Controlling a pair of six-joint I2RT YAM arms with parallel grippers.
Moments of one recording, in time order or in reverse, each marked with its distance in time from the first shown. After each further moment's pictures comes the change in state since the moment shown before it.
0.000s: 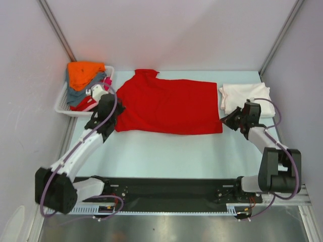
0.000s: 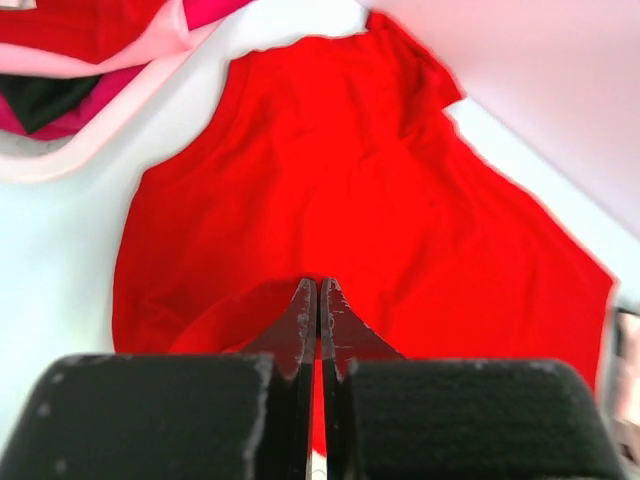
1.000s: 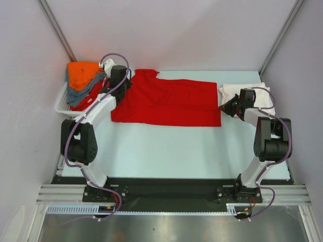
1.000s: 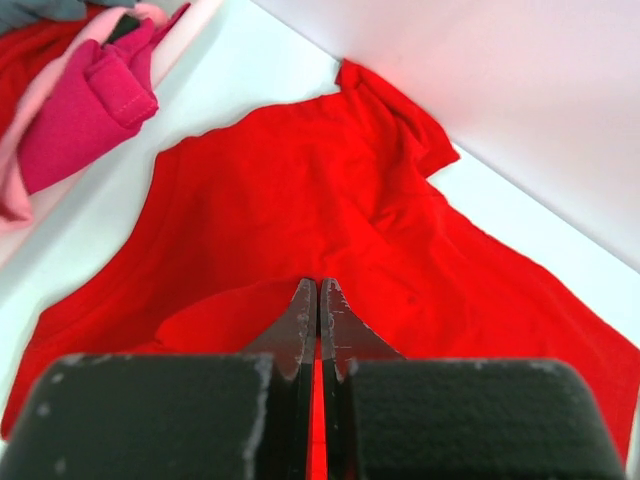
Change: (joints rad) left arm 0.065 0.618 0.549 0.004 0.043 0.070; right arm 0.000 0.423 0.332 0.076 0.035 0.094
